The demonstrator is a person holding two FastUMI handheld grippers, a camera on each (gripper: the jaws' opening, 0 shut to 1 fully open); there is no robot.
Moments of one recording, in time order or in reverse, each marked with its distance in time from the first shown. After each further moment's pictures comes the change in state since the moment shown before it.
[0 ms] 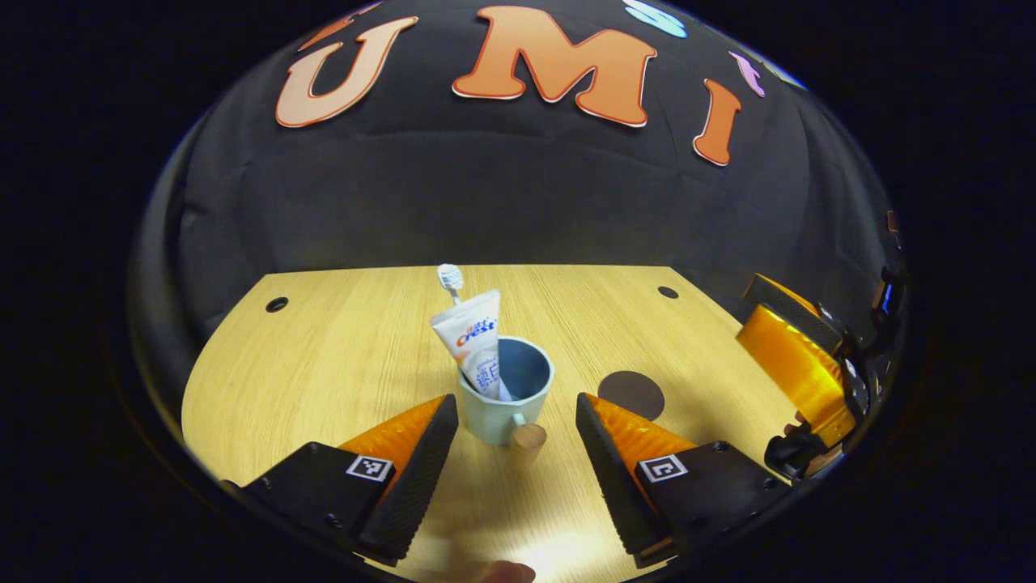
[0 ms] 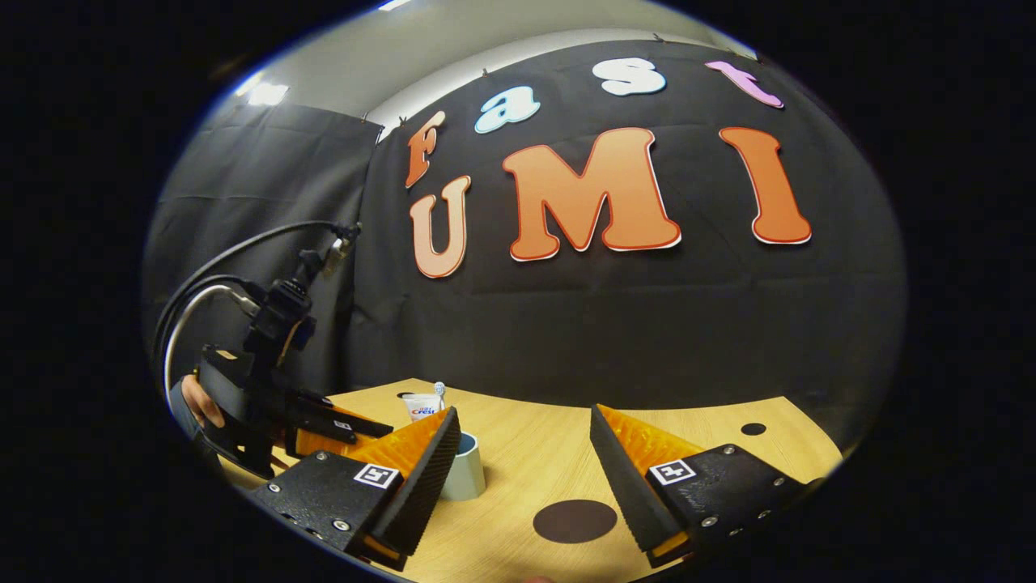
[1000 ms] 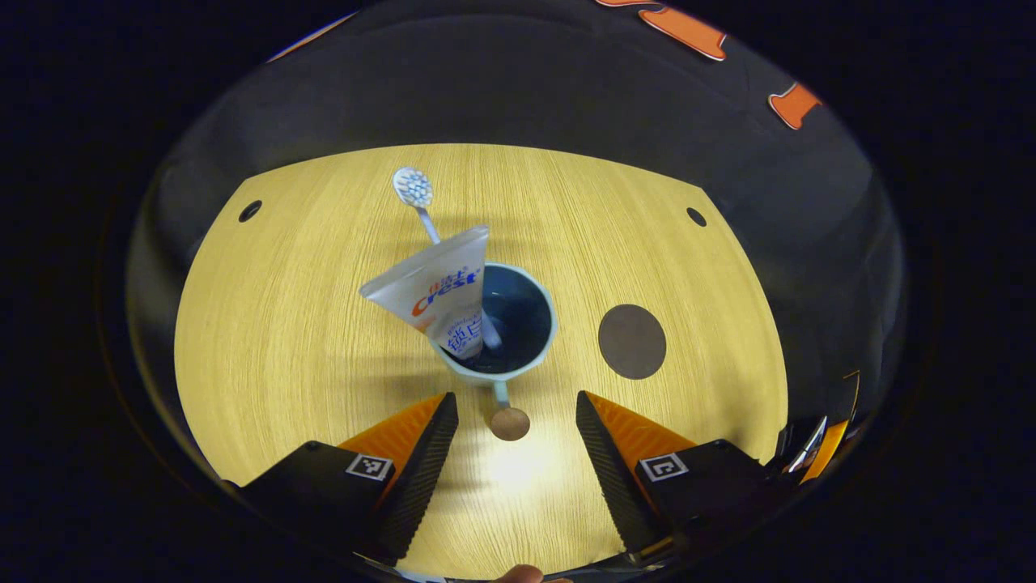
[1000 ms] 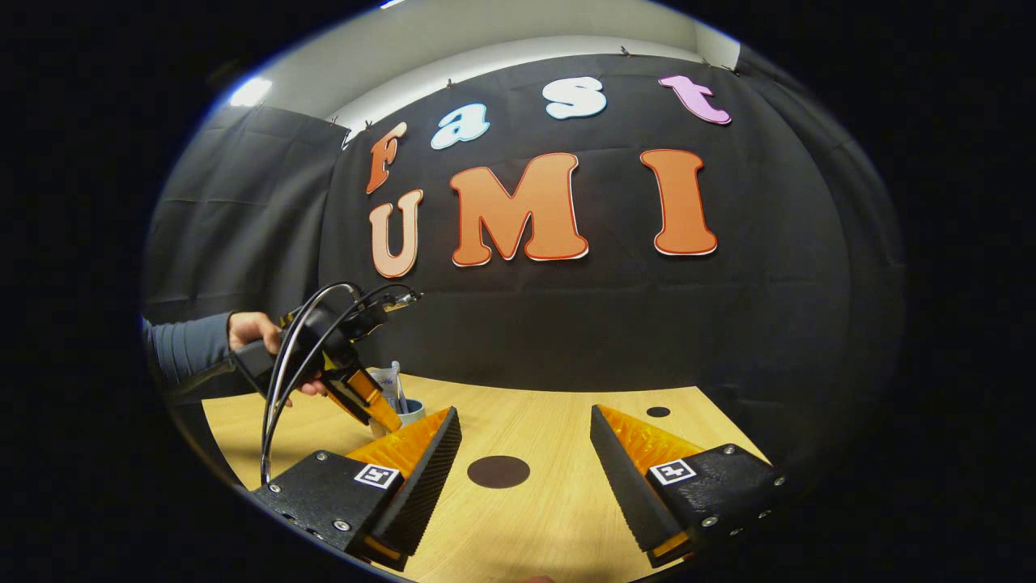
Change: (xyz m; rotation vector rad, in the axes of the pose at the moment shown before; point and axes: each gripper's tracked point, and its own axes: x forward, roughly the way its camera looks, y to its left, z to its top) left arm 0.025 -0.002 -0.026 -0.142 0.541 0.024; right arm -0.131 -0.062 0.015 -0.044 0.016 -0.181
